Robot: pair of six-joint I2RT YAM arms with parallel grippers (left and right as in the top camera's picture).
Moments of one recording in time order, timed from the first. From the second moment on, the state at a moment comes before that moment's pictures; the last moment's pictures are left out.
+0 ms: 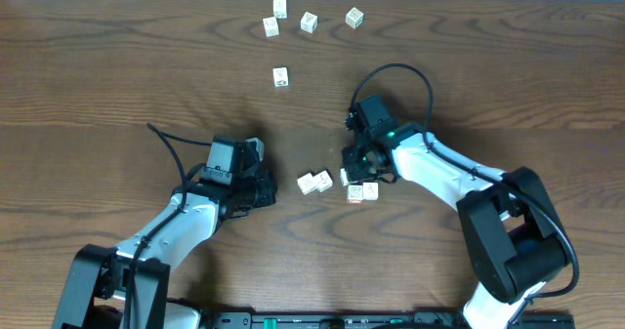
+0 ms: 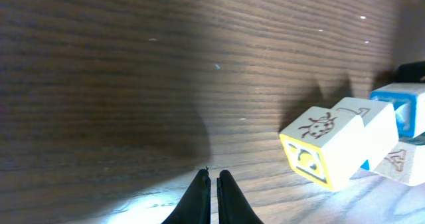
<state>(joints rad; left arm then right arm) -0.27 1.49 0.57 -0.18 0.37 -0.46 0.51 1.88 1.09 -0.49 -0.12 0.30</state>
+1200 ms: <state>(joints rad) -0.42 1.49 0.57 -0.10 0.20 -0.54 0.63 1.89 1.09 -0.46 -0.16 0.37</state>
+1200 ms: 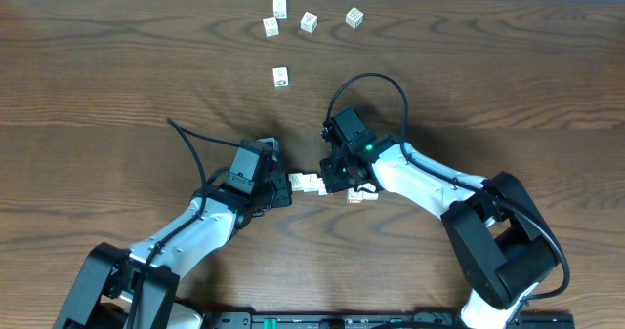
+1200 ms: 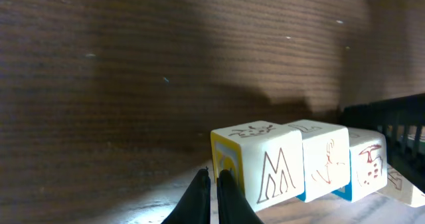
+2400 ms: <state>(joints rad) -0.42 1.49 0.57 -0.18 0.08 -0.54 0.48 1.61 1.11 -0.73 0.02 0.38</state>
